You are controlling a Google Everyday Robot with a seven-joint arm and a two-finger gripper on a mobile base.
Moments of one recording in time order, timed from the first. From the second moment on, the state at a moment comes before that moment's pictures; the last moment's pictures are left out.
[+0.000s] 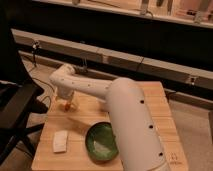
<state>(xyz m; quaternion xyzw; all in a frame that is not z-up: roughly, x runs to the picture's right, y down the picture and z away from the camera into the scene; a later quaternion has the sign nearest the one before) -0.230 0.086 0.912 -0.22 -0.23 -0.51 0.80</state>
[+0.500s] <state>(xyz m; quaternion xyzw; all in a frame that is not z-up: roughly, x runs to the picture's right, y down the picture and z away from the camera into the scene) -0.236 0.079 0.927 -0.19 -0.22 -0.53 0.80</state>
